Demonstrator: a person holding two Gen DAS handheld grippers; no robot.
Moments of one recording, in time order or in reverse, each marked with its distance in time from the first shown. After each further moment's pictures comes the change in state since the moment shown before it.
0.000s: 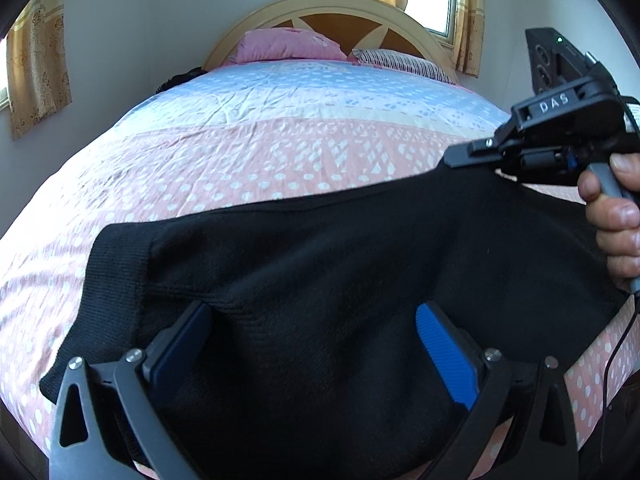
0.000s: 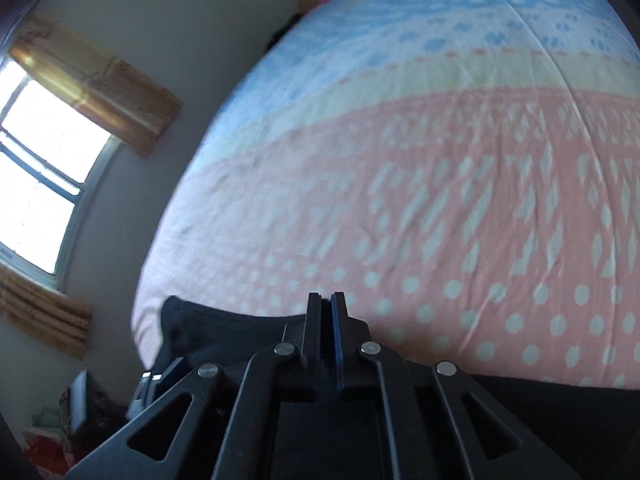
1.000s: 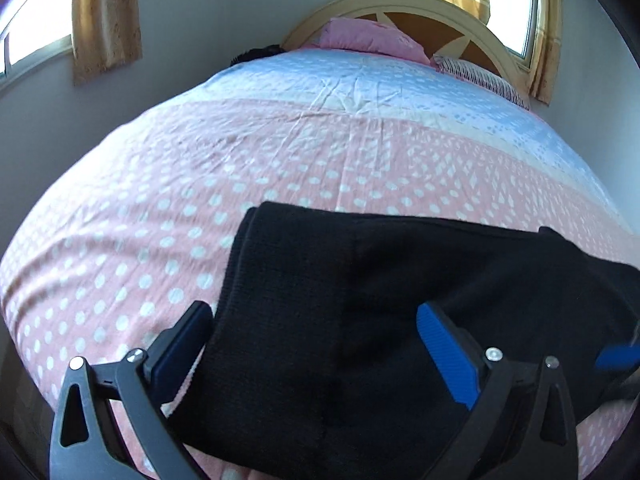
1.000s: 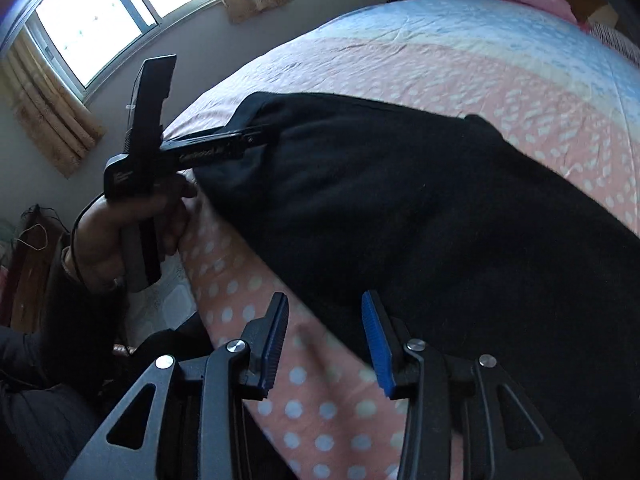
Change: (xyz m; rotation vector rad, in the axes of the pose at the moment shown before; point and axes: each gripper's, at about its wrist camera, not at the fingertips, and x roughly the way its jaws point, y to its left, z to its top) left arm 0.003 0.095 0.002 -0.207 0.042 0.153; right arm -0.030 0.073 -0.165 -0.508 0.178 0.015
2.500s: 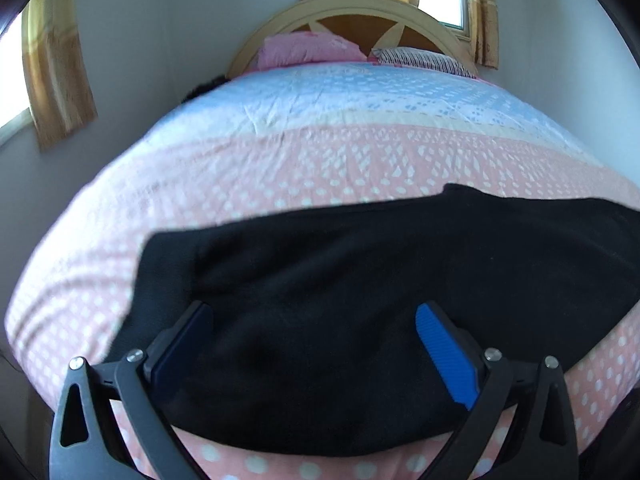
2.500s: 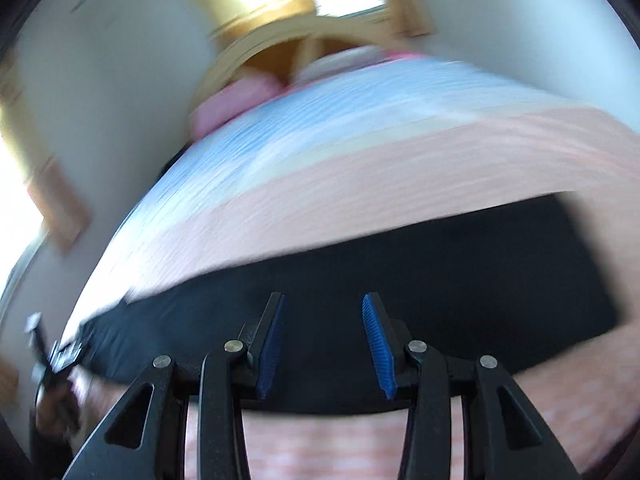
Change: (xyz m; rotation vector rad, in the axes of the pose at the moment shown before) left arm -0.036 -0.088 -0.021 0.252 -0.072 0.003; right arm -0.279 -0.217 -0.212 0.699 -0.599 -0.560
